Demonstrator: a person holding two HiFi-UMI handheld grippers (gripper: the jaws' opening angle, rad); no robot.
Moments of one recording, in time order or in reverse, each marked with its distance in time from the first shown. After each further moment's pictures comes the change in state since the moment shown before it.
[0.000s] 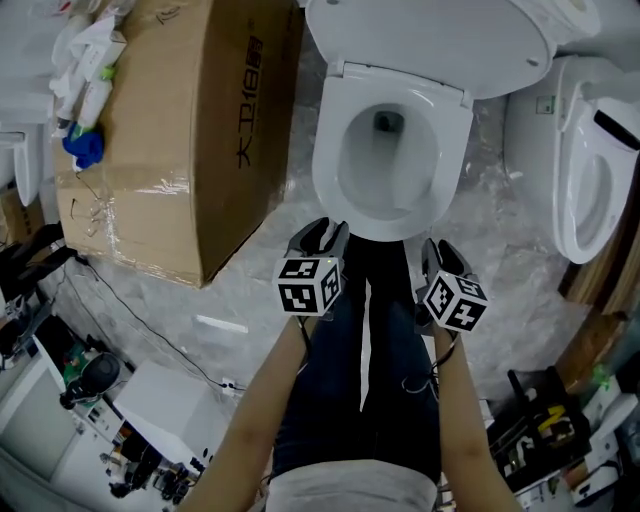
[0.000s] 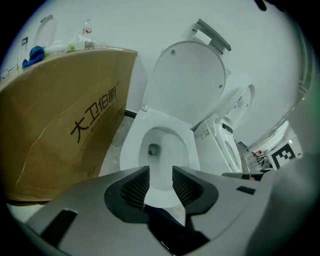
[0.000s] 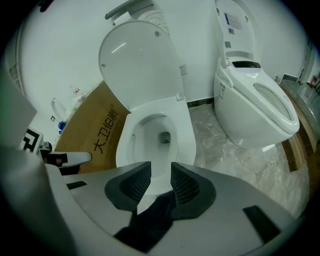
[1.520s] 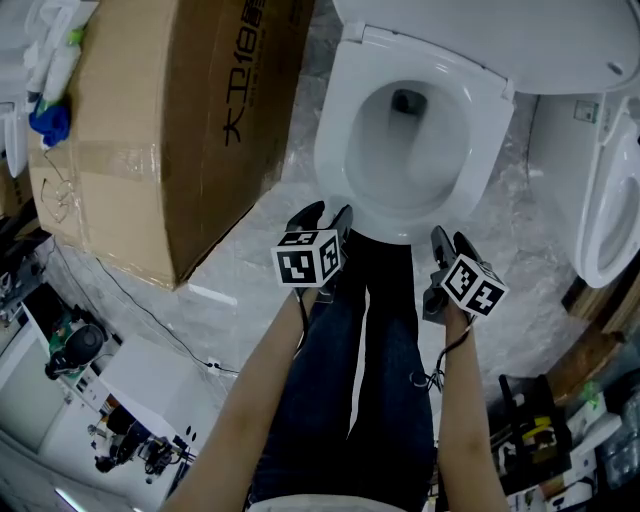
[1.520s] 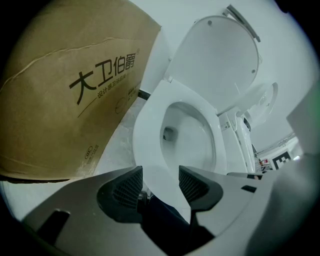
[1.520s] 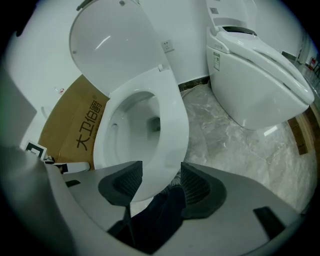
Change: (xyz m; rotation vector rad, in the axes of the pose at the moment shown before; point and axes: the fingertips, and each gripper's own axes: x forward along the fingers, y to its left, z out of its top) left arm 0.093 0.066 -0.064 -0.151 0.116 0.056; right arm 0.107 -0.054 -0.045 0.130 0.105 0.033
